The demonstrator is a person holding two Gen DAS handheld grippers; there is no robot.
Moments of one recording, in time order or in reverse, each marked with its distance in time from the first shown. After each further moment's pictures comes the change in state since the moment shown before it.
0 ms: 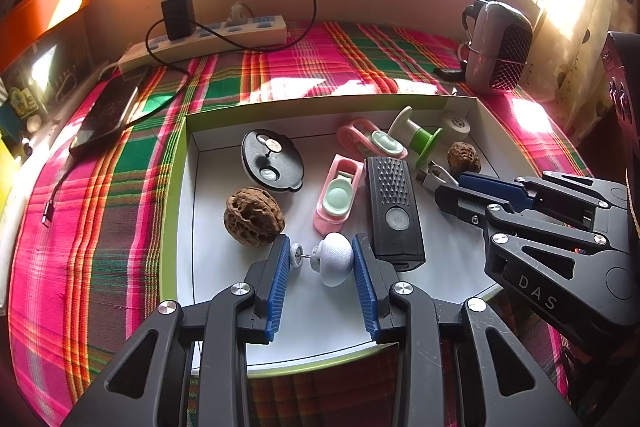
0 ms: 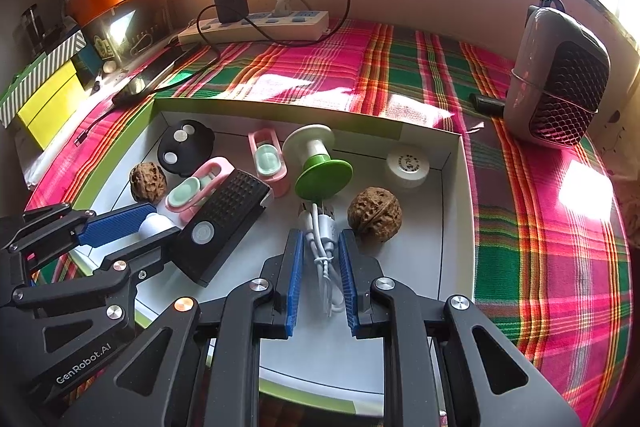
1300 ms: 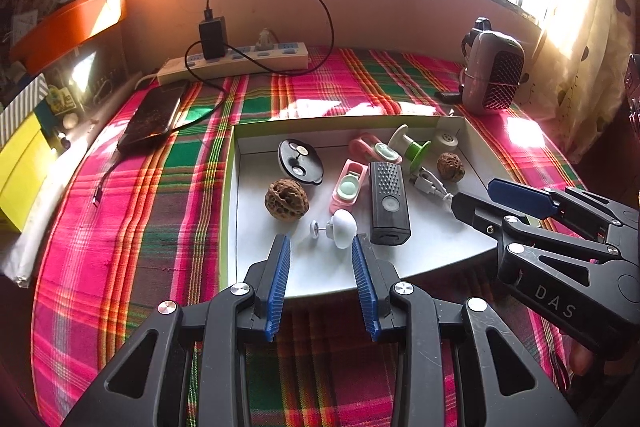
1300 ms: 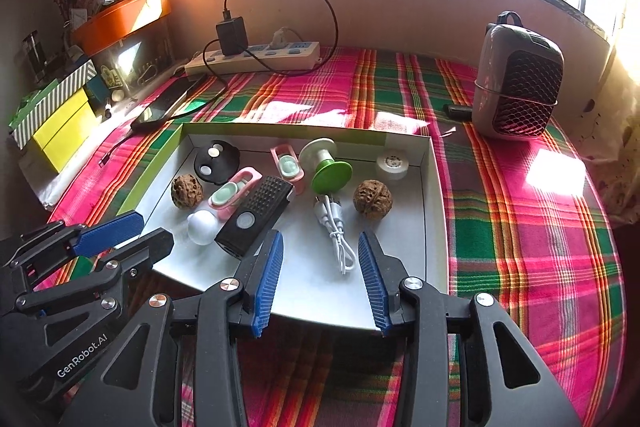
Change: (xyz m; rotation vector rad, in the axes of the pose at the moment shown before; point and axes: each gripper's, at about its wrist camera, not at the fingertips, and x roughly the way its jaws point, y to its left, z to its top) left arm -0.053 0.005 -0.021 -0.026 -0.085 0.055; right arm -0.052 0.012 -0.017 0.072 -0.091 -0.021
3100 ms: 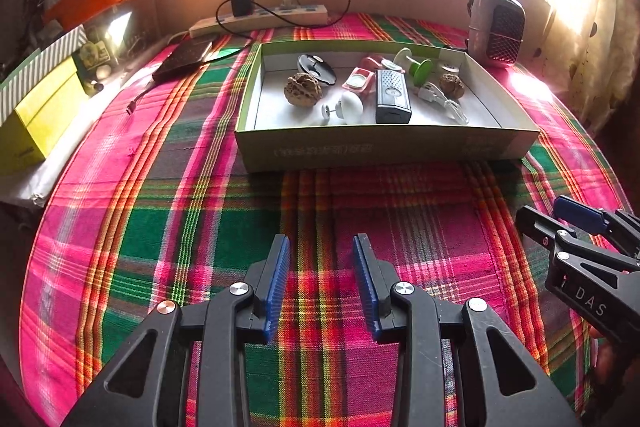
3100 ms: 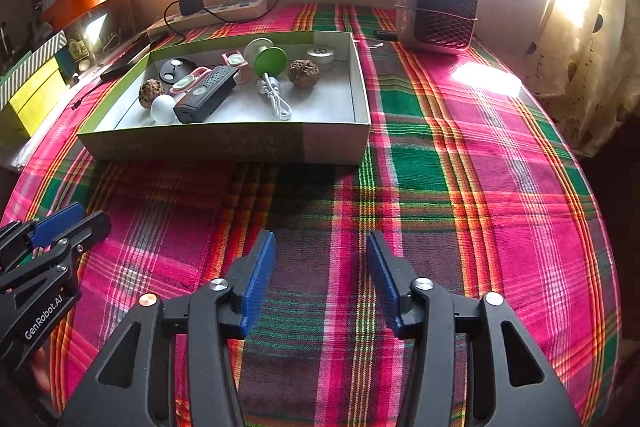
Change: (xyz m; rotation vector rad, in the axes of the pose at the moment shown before) left arm -0.021 -0.011 -0.076 -0.031 0.051 0.084; right arm -0.031 -0.016 -0.089 0.078 0.082 -0.174
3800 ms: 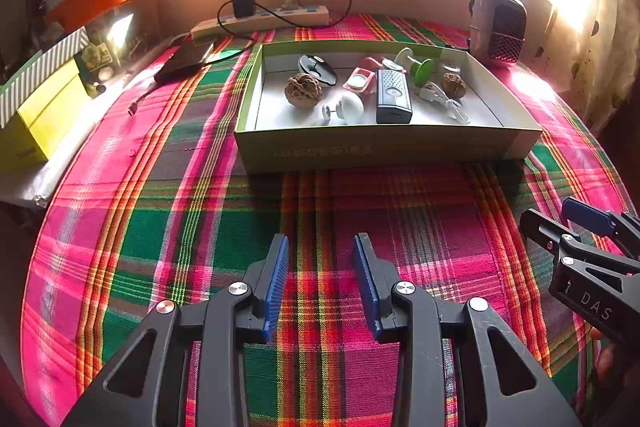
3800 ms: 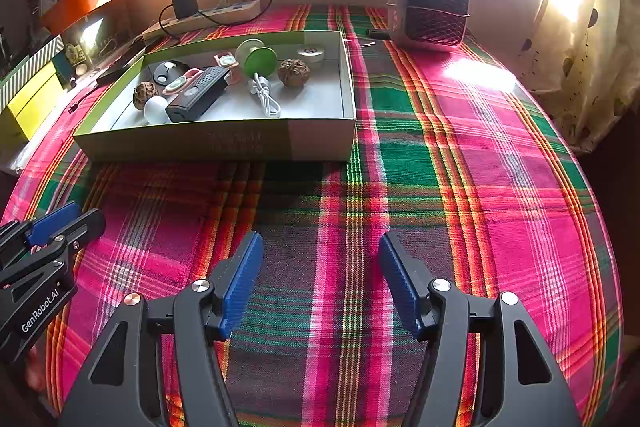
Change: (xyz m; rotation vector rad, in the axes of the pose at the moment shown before) left arm 0.001 -0.001 0.000 0.002 -0.001 0.006; right arm 0.000 -0.006 -0.003 0.010 -0.008 0.009
